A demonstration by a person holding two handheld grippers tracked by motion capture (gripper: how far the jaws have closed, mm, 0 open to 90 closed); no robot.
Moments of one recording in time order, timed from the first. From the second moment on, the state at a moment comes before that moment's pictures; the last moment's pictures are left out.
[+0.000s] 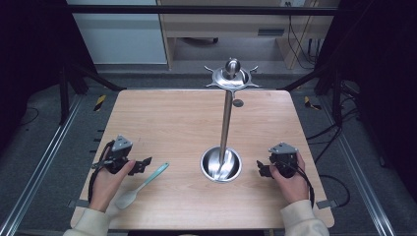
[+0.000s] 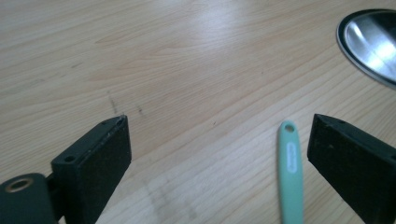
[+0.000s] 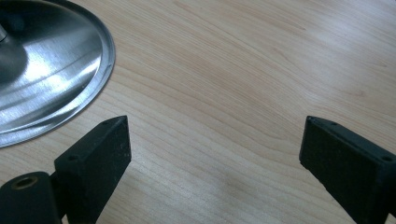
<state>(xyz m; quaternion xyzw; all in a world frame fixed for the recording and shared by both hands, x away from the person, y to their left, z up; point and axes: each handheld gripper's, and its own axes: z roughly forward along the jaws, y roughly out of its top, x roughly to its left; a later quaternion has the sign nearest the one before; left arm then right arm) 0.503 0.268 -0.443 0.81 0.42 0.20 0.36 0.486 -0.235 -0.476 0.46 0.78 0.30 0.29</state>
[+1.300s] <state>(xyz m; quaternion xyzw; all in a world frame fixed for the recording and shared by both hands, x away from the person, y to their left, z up) 0.498 0.226 -0.469 0.87 0.35 0.16 0.29 0.487 -0.233 -0.476 0.46 0.78 0.31 0.29</state>
